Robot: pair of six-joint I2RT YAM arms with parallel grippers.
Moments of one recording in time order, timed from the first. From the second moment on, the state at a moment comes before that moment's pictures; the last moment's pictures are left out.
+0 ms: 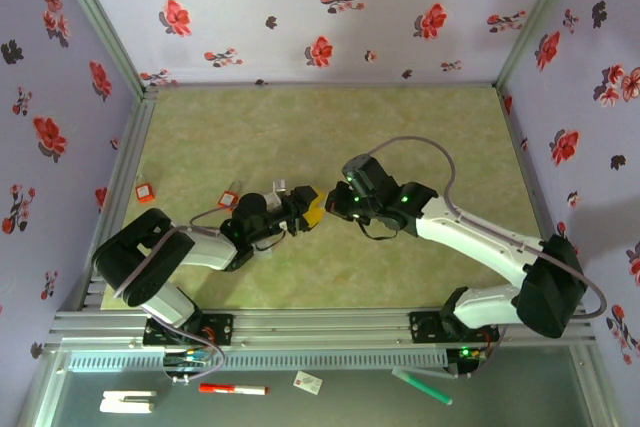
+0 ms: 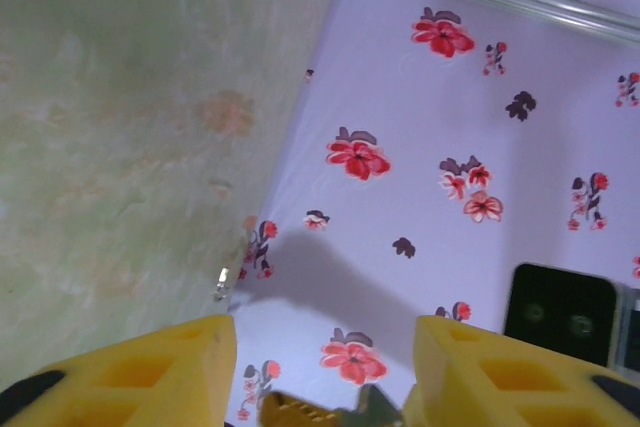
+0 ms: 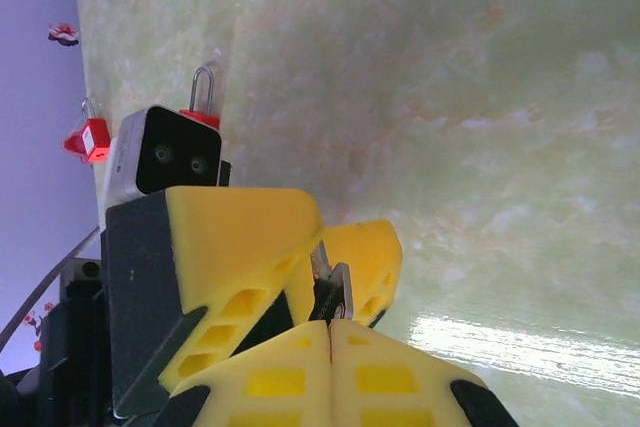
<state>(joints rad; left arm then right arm) -0.77 1.57 0.40 1.05 0.31 -1.78 0.86 1.31 0.98 -0.47 -0.10 1.08</state>
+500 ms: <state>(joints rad) -0.77 1.57 0.40 1.06 0.31 -1.78 0.86 1.28 0.94 -0.46 -0.11 1.09</state>
